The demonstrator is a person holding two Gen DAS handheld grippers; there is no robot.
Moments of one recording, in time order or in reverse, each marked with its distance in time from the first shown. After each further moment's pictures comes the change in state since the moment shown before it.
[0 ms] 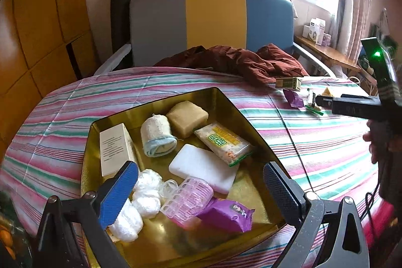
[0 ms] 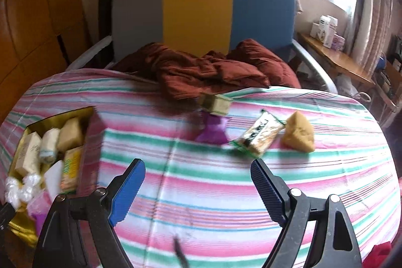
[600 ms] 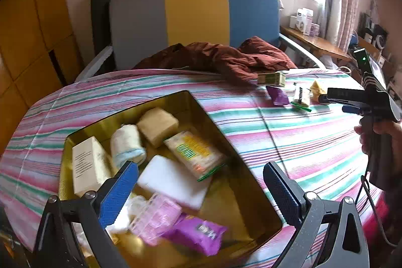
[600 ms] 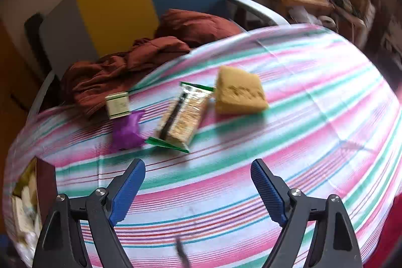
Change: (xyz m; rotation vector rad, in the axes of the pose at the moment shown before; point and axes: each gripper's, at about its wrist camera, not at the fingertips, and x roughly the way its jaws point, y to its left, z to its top) left arm 0.022 -0.040 0.021 0.061 0.032 -0.061; right arm 0.041 -0.112 -0.017 0.436 0.152 -0.079
